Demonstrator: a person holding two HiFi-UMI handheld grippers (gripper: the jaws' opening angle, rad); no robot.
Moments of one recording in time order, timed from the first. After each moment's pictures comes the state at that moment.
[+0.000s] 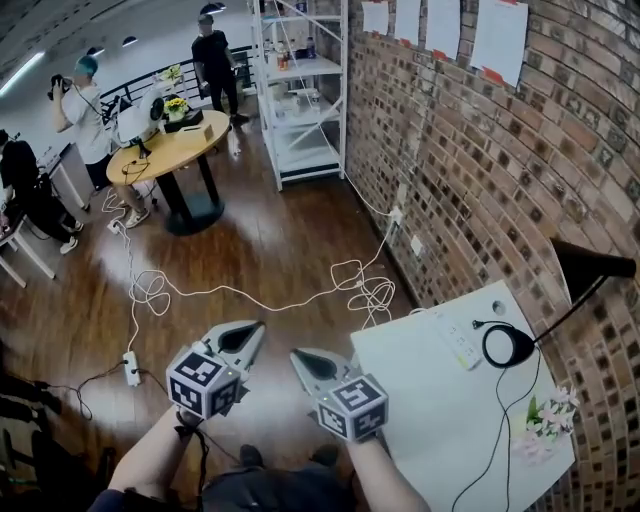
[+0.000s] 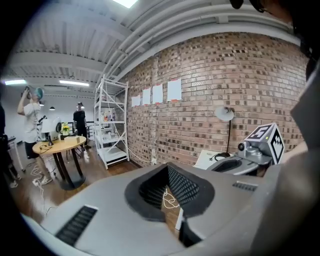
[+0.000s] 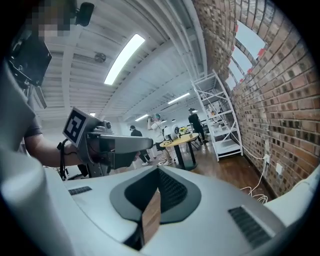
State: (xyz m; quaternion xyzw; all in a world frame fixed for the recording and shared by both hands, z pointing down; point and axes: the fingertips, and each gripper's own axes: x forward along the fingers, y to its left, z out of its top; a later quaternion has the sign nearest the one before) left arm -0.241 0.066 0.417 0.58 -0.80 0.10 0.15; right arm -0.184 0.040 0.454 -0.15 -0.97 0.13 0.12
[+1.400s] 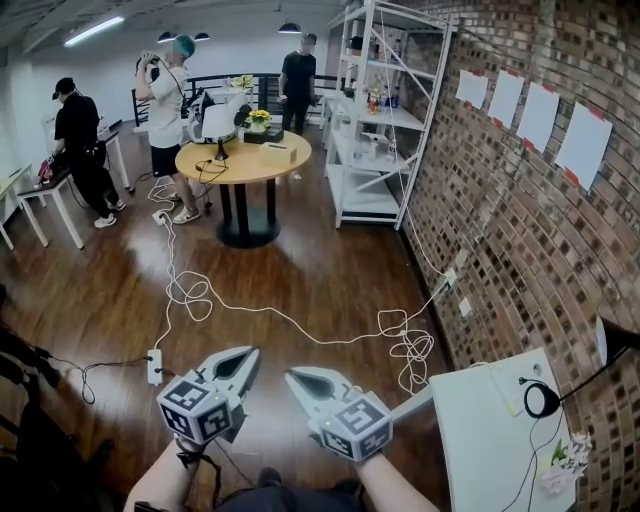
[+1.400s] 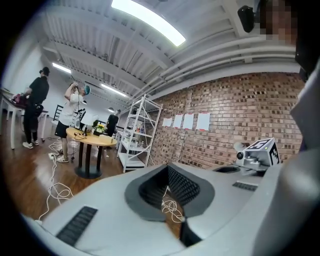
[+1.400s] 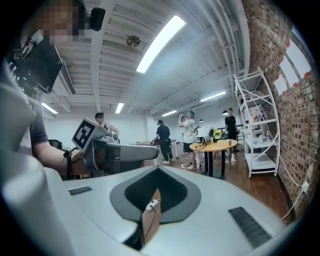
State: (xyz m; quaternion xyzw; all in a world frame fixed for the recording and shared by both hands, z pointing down) left arm -0.342 0.335 0.381 0.49 -0.86 -0.10 0.12; right arm -0.293 0.297 0.399 -0.29 -0.95 0.04 0.10
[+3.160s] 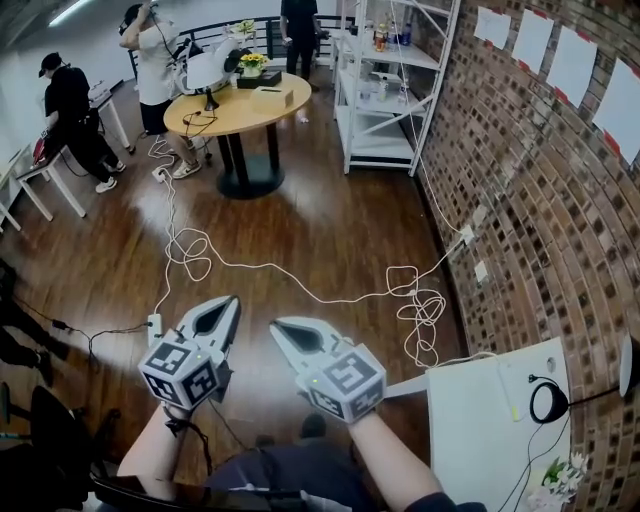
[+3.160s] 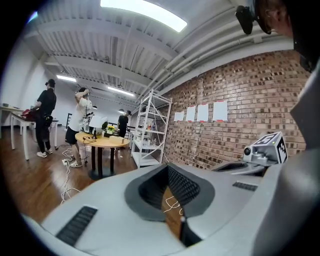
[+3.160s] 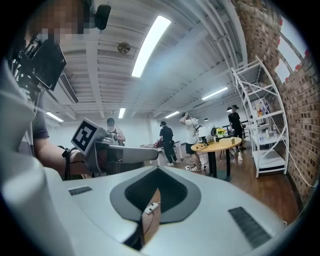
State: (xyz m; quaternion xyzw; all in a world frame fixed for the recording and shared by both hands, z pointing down) left arm -0.435 0.258 0.401 0.41 -0.90 -0.04 0.13; right arm -0.381 0.208 0.412 -0.33 -0.94 0.06 0.09
